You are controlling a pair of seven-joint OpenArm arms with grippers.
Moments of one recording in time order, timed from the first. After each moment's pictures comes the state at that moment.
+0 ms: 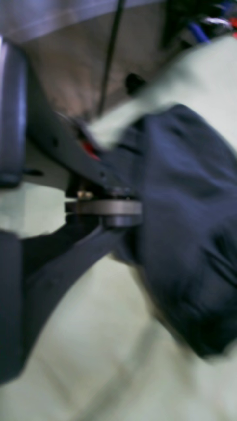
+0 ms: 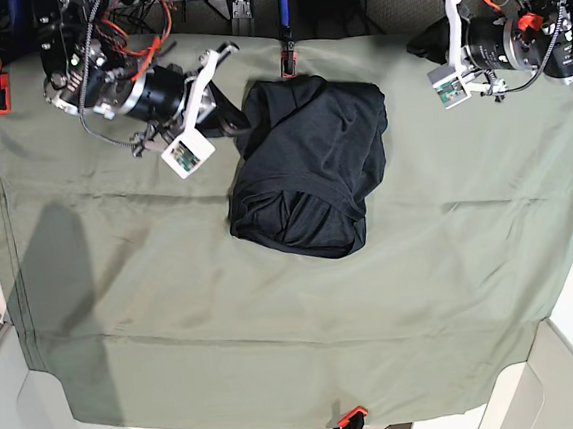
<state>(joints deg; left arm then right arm) 31.0 -43.8 -6.7 115.3 -47.3 -38.4 62.5 -15.9 8.9 -10.0 114.8 27.3 30.1 -58.8</state>
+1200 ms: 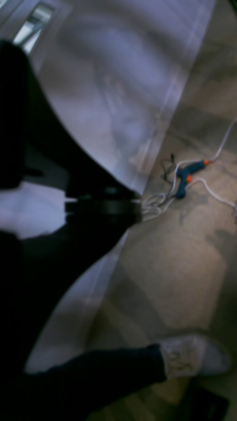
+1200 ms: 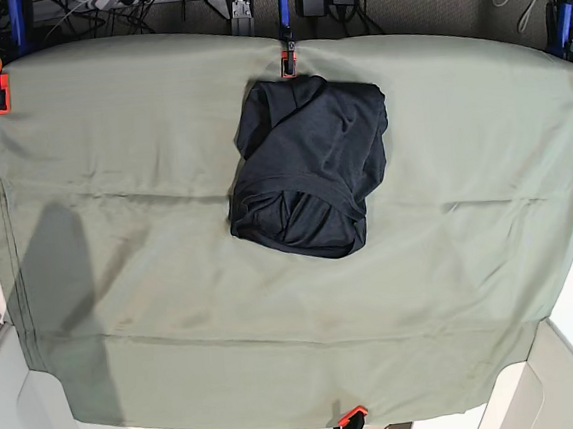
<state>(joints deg) 40.0 -36.2 12.9 68.6 -18.9 -33.4 51.9 -40.7 20.0 5.4 75.6 28.3 27.2 -68.1</state>
